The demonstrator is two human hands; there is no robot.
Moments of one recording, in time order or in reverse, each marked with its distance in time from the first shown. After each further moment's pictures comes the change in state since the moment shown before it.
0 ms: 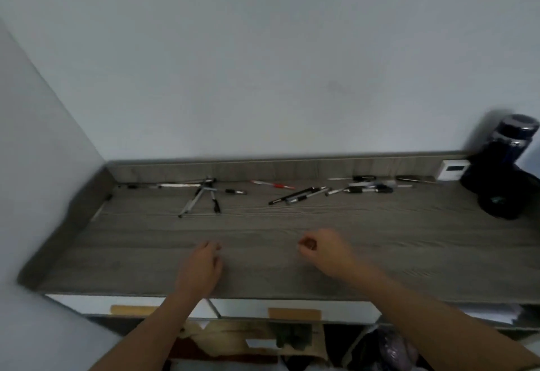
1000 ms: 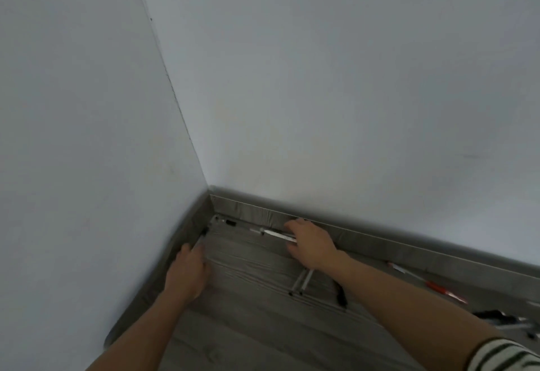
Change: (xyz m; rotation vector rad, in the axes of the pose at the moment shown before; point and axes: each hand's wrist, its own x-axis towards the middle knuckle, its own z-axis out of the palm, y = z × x) left_hand 0.148 -0.283 -0.128 0.141 -0.005 -0.466; right_hand 0.333 -0.253 0.110 -0.251 -0.114 -0.348
